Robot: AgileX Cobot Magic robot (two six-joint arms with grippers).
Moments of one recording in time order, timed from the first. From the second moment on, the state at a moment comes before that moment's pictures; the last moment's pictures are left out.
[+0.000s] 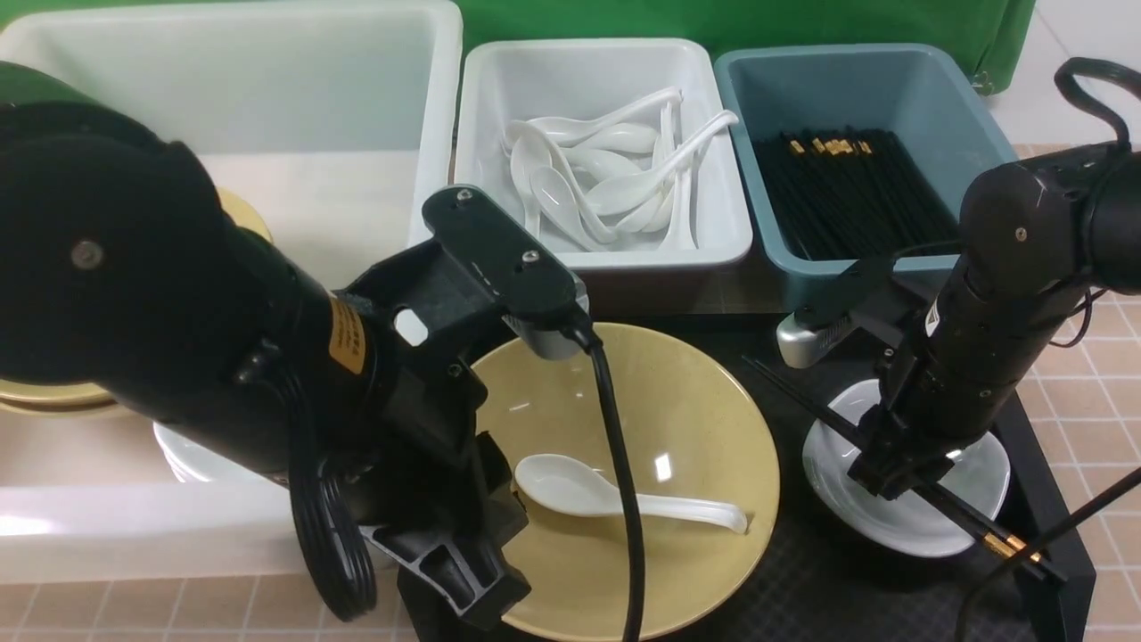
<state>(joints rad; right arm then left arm) 0.34 1.75 -1.12 0.03 0.93 -0.34 -0.74 1.25 -1.09 -0.18 1.07 0.27</state>
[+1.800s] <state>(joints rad) 0.30 1.94 -2.05 0.09 1.24 -0.27 -0.50 1.01 -1.05 -0.08 0.86 0.17</state>
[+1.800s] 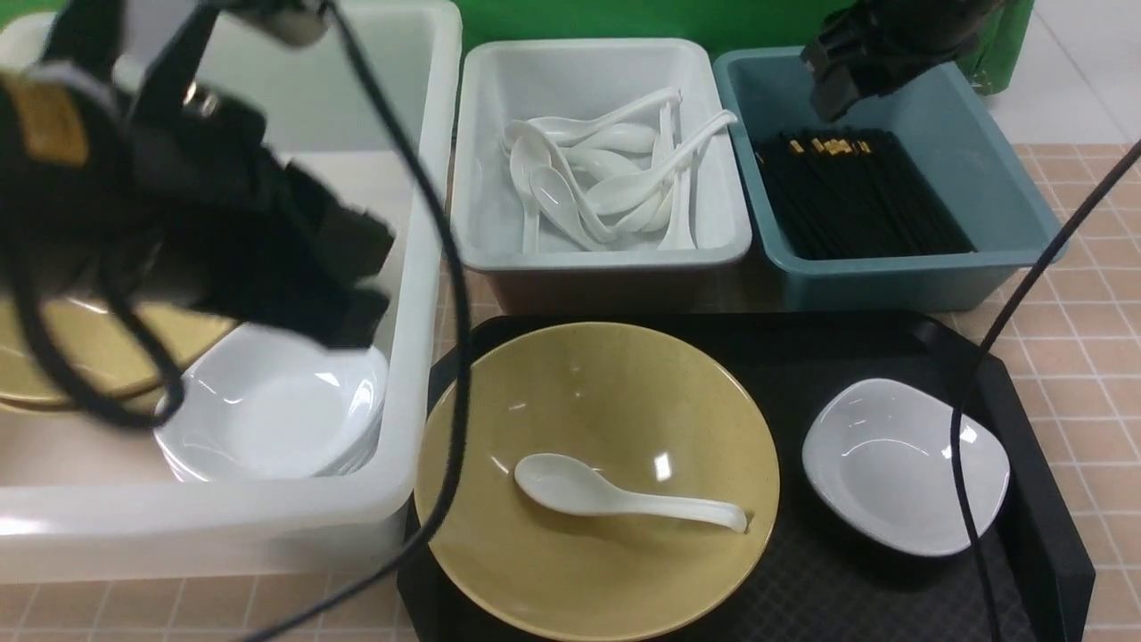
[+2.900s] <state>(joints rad) 0.75 1.97 -1.47 0.01 1.02 -0.58 -0.50 0.82 -0.77 -0.14 0.78 0.14</state>
